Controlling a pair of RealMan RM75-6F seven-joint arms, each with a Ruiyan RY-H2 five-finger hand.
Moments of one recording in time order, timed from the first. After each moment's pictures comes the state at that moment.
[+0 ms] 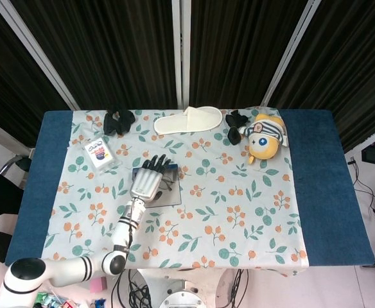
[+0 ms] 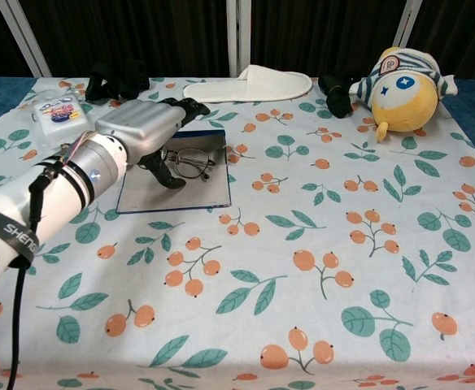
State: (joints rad) left arm -0.81 -1.94 -0.25 -1.17 1.02 1.05 0.64; right arm -0.08 -1.08 0.11 -1.41 -1.36 1.49 0.26
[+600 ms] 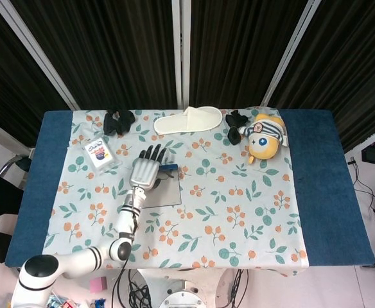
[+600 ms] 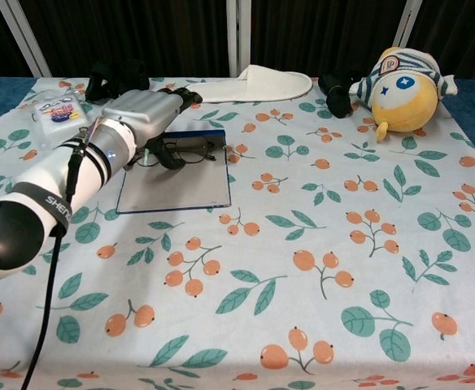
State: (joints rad) left arm -0.88 -2.01 -0.33 -0.96 0.97 0.99 0.58; right arm -0.07 -1.07 0.12 -1.41 -1.34 1.46 0.26
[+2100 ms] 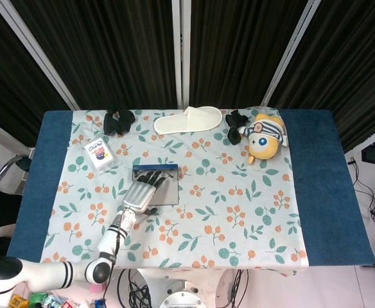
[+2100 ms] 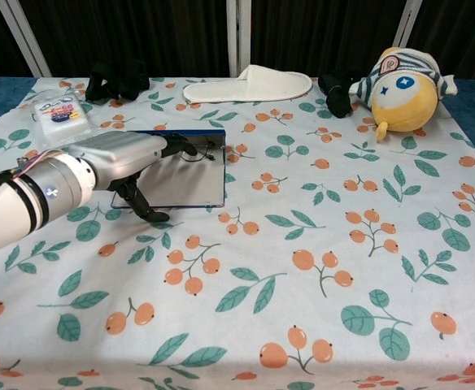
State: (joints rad) left arm -0.77 -1.77 -0.15 -1.43 0.90 1.01 0.64; right arm -0.05 -1.07 0.12 -1.44 -1.33 1.45 0.22
